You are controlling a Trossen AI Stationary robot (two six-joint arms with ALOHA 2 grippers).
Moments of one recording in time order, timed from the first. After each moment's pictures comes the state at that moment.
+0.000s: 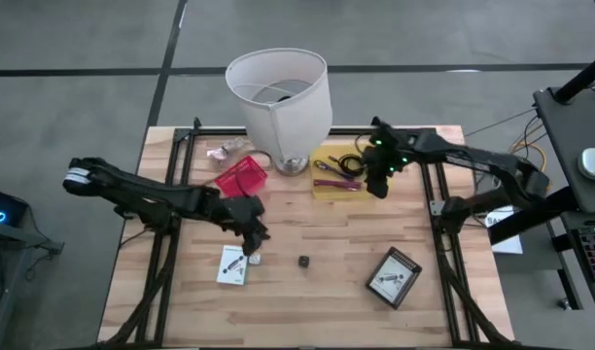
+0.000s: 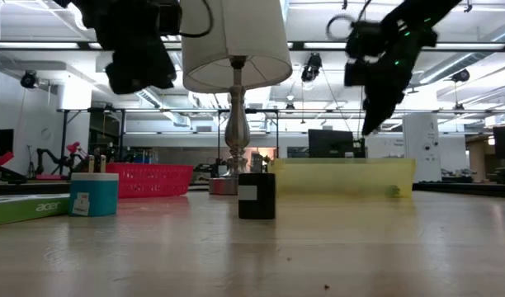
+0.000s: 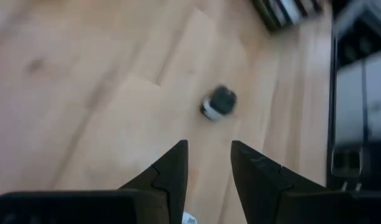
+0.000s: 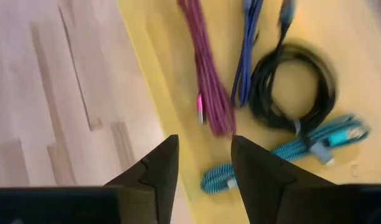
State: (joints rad) left arm -0.18 1.23 0.86 -0.38 0.00 -0.66; right arm -0.56 1.27 0.90 -0.75 -0.21 -0.15
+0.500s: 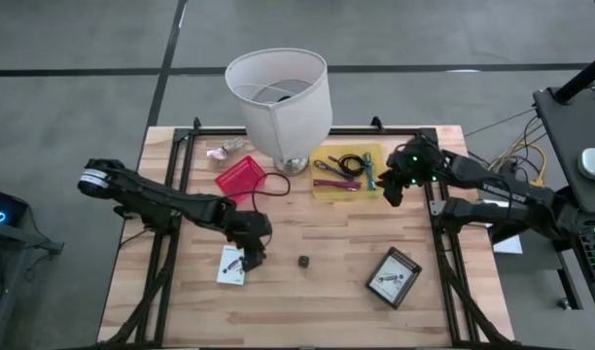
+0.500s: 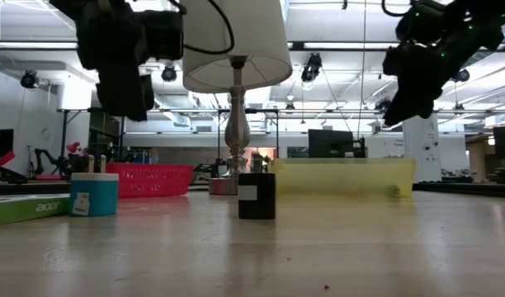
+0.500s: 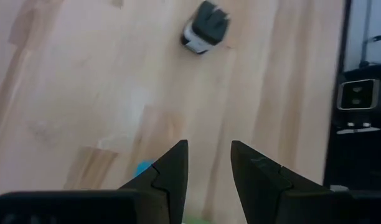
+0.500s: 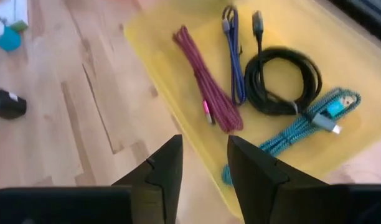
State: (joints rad) left arm -0.22 1.38 0.89 -0.44 0.17 -0.62; right arm -0.56 0.82 0.58 -0.56 -0.21 0.11
